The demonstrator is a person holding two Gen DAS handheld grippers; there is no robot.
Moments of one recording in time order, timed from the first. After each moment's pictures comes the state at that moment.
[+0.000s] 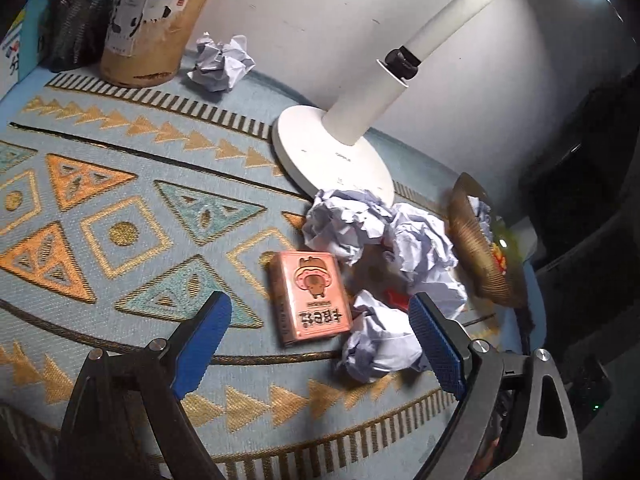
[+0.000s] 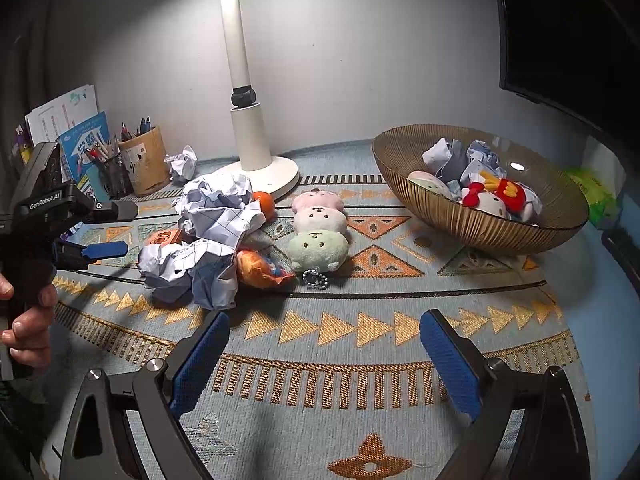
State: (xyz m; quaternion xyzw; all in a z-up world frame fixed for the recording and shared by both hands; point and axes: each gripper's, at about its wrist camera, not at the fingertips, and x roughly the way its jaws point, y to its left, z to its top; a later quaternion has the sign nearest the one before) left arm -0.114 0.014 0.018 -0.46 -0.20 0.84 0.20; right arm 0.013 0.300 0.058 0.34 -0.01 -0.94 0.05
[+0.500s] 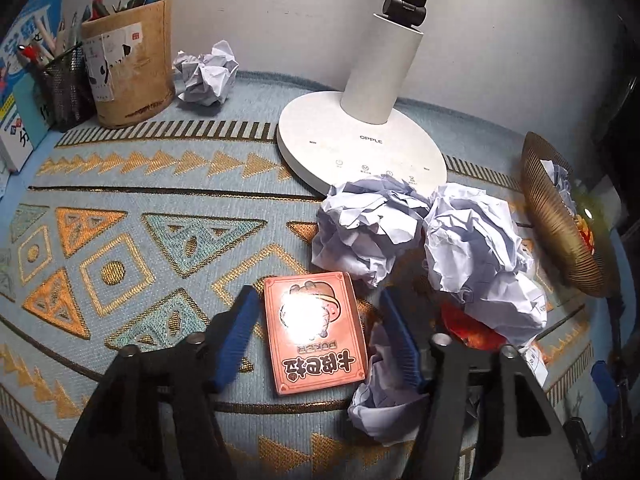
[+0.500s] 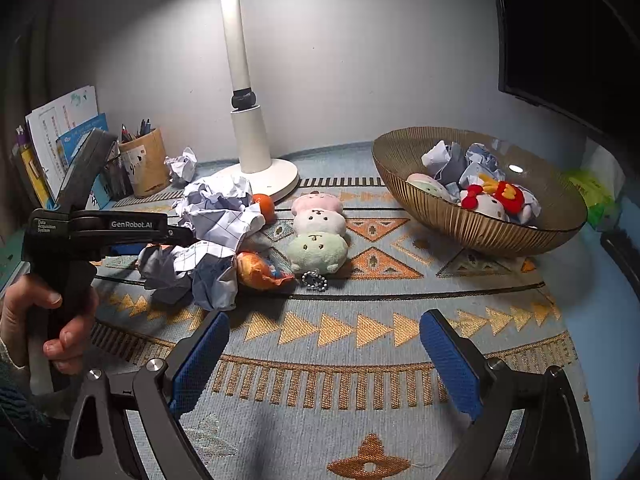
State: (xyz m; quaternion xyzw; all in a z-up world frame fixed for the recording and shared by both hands) left arm -0.136 0.077 0.006 -0.48 -0.06 0.87 0.10; right arm 0.014 0.300 0.059 0.34 -0.01 -0.94 0.05
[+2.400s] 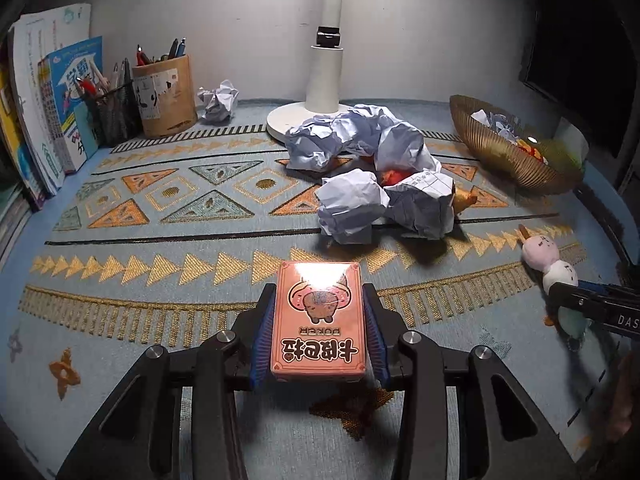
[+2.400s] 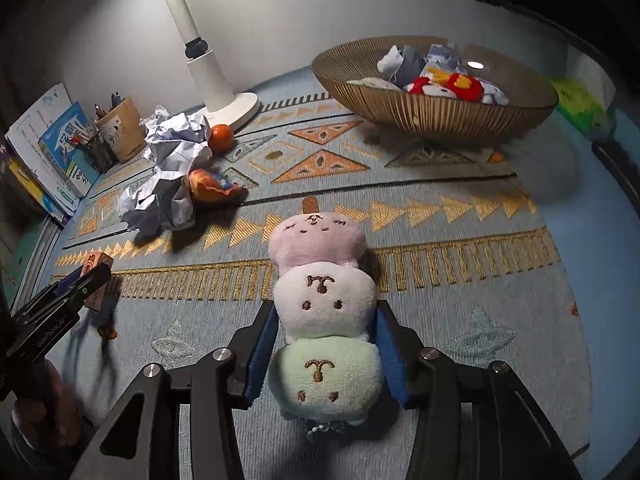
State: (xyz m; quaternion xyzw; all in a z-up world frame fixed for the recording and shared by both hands) left arm 0.016 0.081 0.026 -0.39 0.01 0.91 0.10; right arm 0.037 0.354 0.035 0.47 -0.08 -0.88 0.05
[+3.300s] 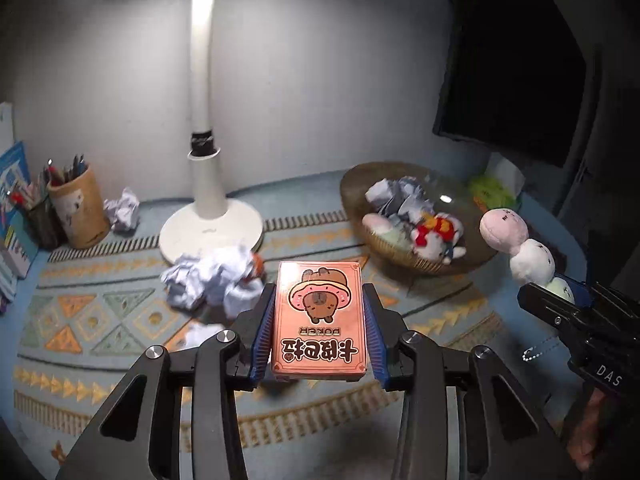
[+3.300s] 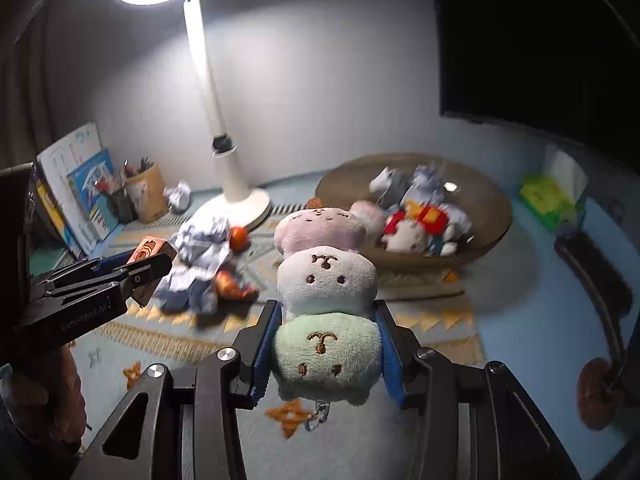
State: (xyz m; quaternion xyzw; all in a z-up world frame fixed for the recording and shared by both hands) left arm -0.024 0.193 0.141 -0.32 0.01 0.92 0.21; right arm 0.063 0.378 0.141 0.32 -0.03 -0.95 0.03
